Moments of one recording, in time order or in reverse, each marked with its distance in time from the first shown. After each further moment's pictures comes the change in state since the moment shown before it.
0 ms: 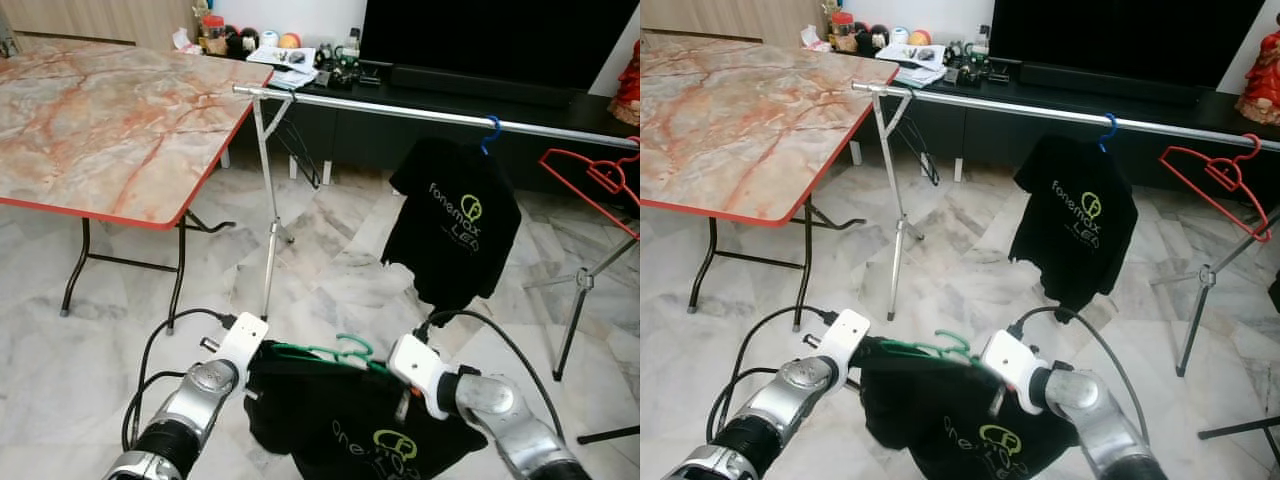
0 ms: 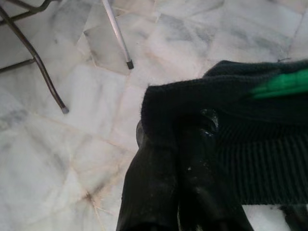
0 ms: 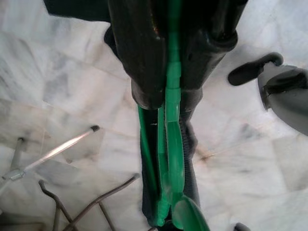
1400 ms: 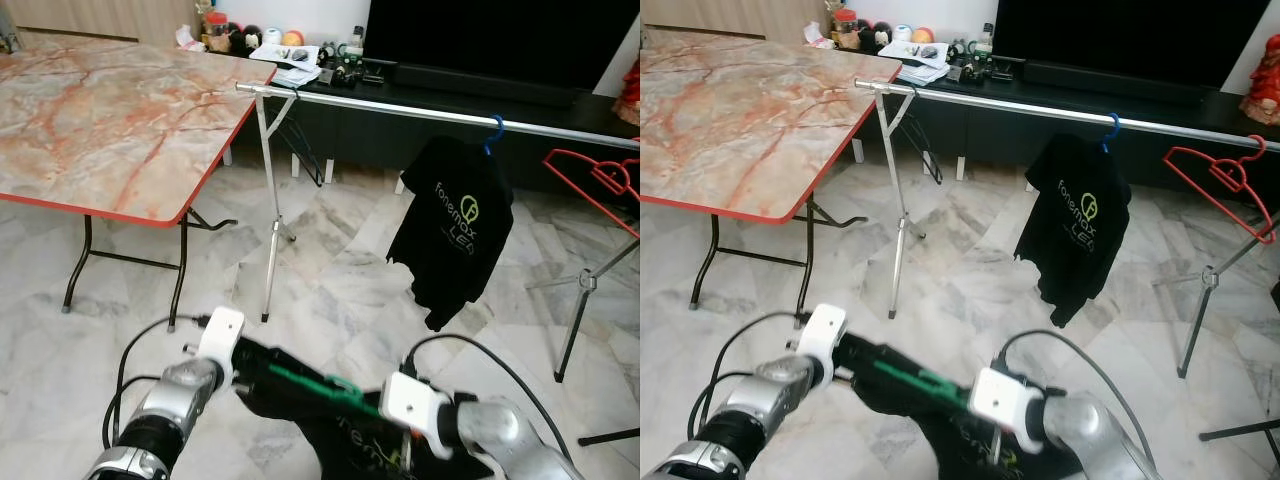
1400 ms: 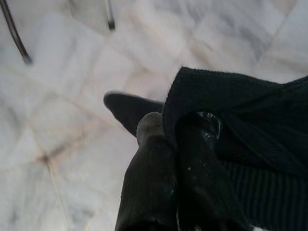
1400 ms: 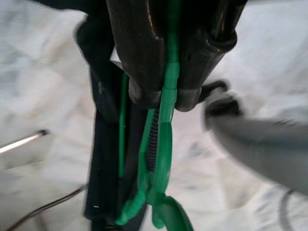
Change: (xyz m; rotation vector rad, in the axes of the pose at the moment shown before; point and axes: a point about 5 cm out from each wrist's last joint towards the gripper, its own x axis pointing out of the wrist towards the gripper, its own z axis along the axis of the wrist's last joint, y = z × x) left arm -0.003 0.008 -0.022 -0.159 0.123 -0.097; right arm -0.016 0.038 0.002 0.029 0.046 0.153
